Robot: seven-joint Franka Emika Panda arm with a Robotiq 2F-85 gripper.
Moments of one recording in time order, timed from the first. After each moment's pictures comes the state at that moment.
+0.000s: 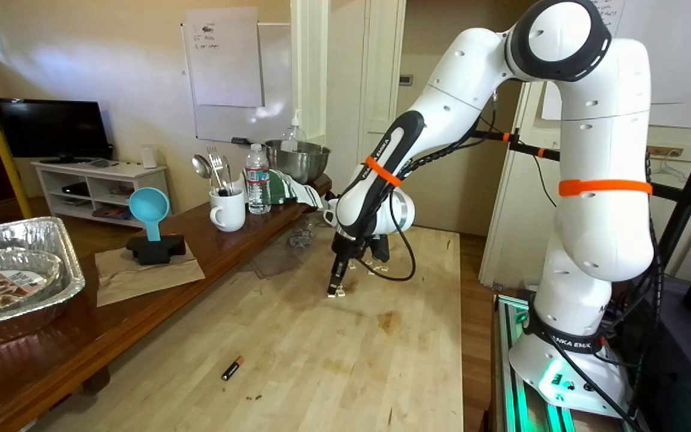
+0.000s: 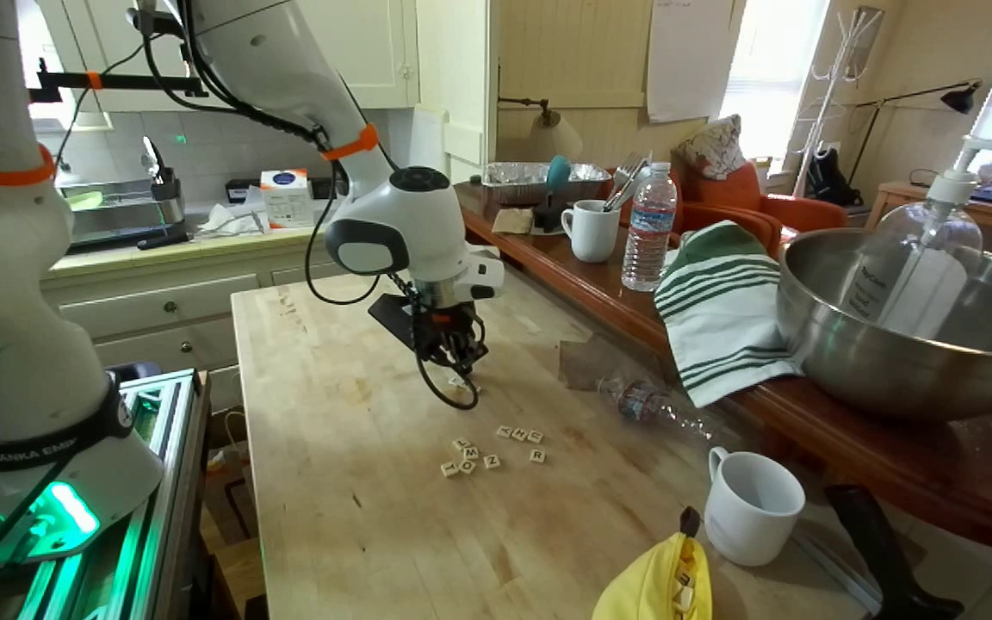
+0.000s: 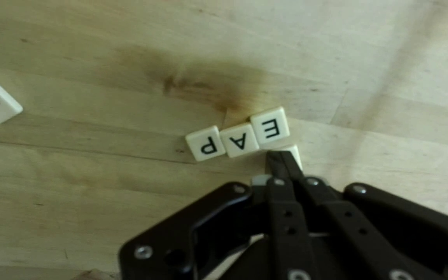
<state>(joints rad) -0.05 0.21 0.09 -2.53 0.55 2.95 -0.81</state>
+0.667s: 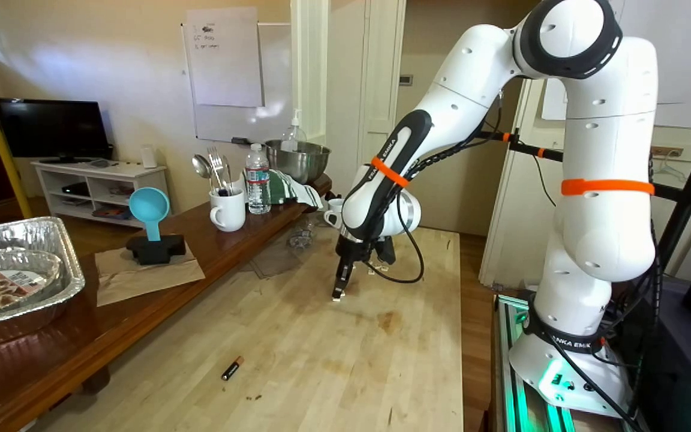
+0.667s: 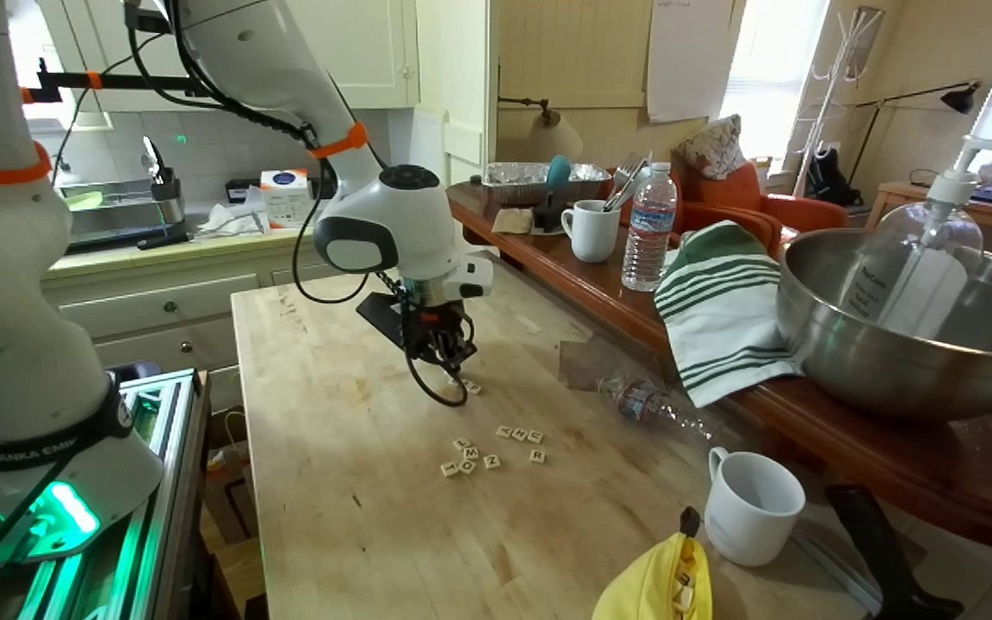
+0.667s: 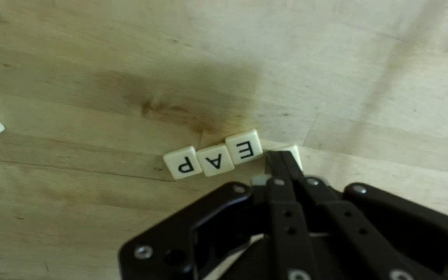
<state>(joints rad) -0.04 0.18 0.09 -2.58 0.54 2.94 -0.81</state>
